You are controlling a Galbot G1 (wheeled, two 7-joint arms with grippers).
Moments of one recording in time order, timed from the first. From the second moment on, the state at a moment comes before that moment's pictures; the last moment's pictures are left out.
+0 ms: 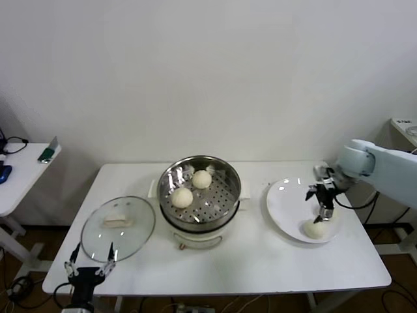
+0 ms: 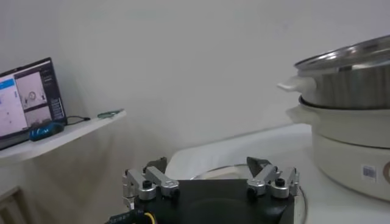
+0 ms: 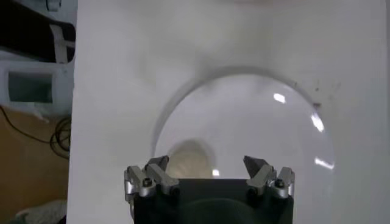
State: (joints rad) left arm 1.74 -1.39 -0.71 -1.92 0.00 -0.14 -0.12; right arm 0.43 0.60 -1.38 1.25 0.27 -0.22 -1.05
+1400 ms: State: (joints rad) left arm 1.72 -1.40 -0.73 -1.87 0.01 -0.14 -0.13; right arm 0.23 0.75 -1.27 1.01 0.15 -0.17 -1.11
